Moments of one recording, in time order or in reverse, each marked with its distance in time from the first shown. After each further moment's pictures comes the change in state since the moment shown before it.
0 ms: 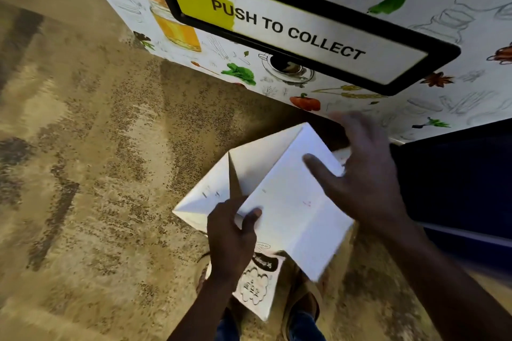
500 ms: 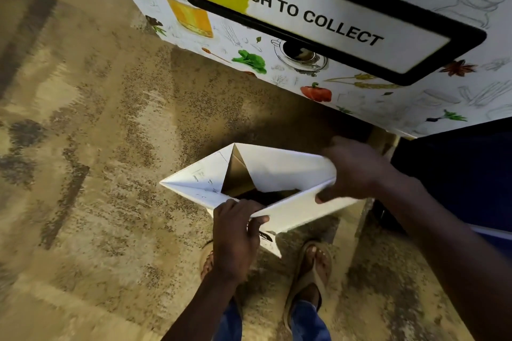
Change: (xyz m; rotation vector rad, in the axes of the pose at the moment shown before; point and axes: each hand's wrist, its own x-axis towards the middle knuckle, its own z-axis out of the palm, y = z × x) left_hand -0.023 -0.025 -0.006 0.220 -0.083 0.356; right_hand 0.030 0.032 0.030 -0.562 -0.724 -0.119
